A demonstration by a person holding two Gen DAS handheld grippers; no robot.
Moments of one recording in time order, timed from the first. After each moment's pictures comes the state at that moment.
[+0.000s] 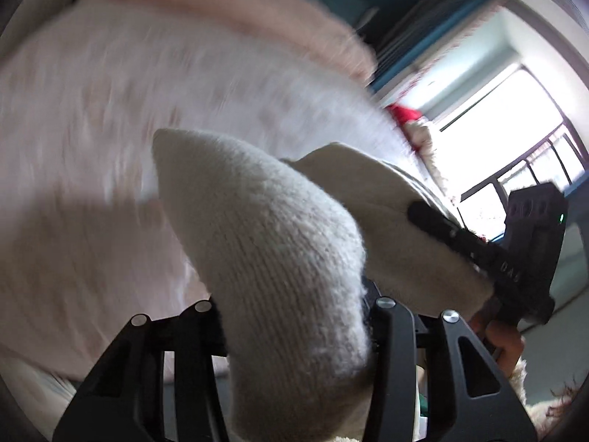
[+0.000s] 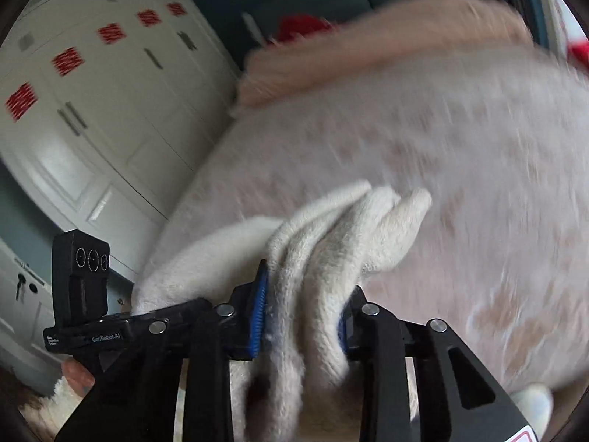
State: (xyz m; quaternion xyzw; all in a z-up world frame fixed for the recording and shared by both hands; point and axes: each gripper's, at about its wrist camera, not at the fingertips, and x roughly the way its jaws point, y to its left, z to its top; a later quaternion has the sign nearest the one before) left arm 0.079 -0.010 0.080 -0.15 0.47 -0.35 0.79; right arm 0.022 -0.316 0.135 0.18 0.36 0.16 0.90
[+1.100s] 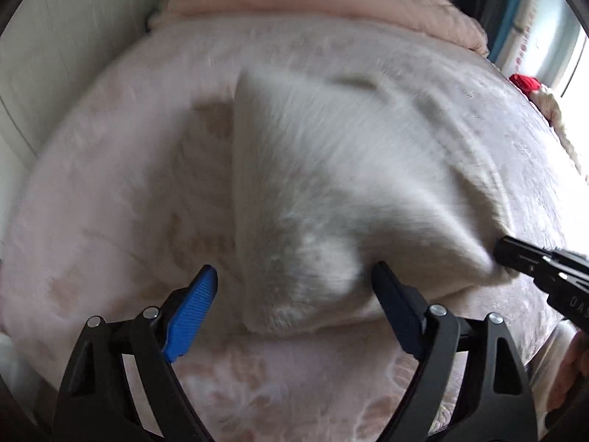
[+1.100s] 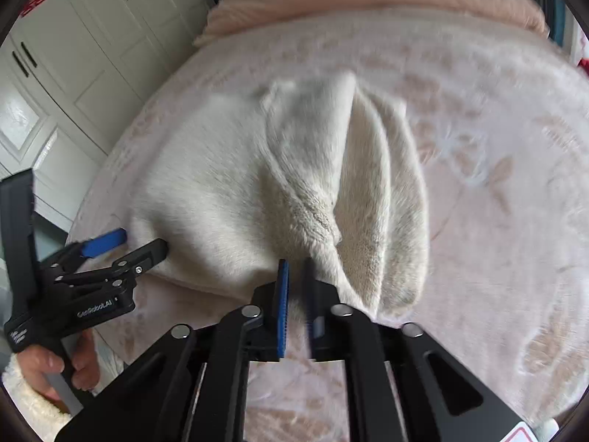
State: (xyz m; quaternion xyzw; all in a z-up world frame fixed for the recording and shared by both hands) left arm 0.145 -0.001 -0.020 0.05 0.48 -0.11 0.87; right arm 0.110 -0.256 0.006 0.11 0.49 0.10 0.86
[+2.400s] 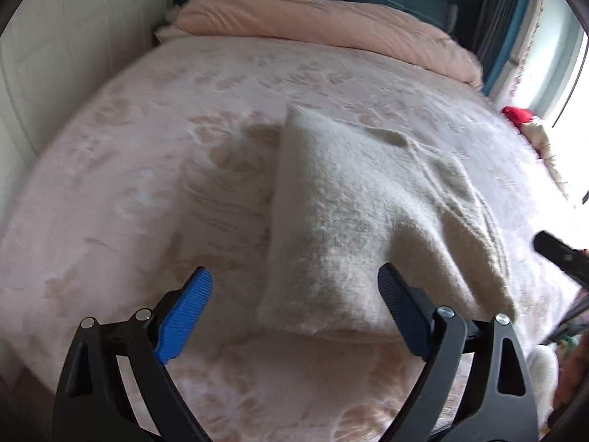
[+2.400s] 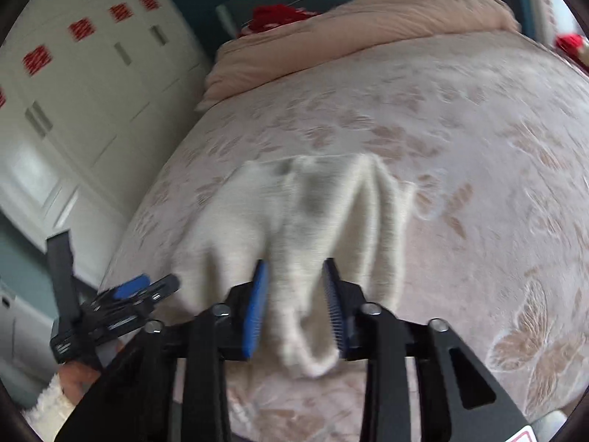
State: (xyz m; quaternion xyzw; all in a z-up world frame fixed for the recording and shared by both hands) left arm 0.138 0.014 -0.010 -0.01 0.46 -0.11 0.88; right arm 0.080 -0.337 0.041 0.18 0.42 0.12 0.88
